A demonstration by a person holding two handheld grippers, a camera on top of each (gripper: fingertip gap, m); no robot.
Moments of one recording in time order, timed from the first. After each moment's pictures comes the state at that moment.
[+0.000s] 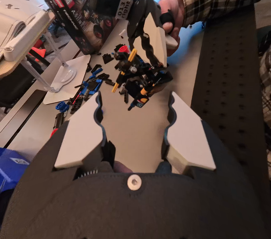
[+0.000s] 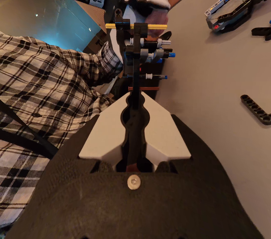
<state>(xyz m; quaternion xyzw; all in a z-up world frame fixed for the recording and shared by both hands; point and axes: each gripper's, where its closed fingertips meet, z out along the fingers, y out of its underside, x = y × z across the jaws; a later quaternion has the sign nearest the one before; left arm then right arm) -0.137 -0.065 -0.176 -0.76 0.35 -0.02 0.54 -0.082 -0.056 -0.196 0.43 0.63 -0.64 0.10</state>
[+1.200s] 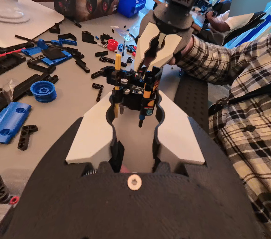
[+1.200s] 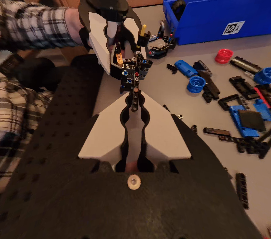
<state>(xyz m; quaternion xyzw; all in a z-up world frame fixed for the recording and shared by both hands) -0.132 -0.033 -0.201 -0.80 0.12 -0.29 0.50 -0.113 -0.011 -0.204 0.42 0.72 -0.50 -0.23</state>
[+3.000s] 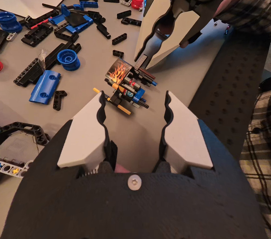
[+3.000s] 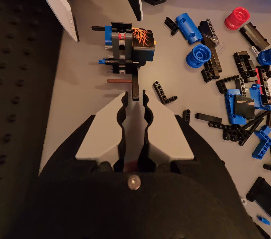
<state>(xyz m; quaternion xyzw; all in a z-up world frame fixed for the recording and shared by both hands) -0.156 -0.053 -0.240 -0.88 0.14 -0.14 0.43 -0.122 0.001 -0.269 0.42 0.82 -0.32 -0.23</state>
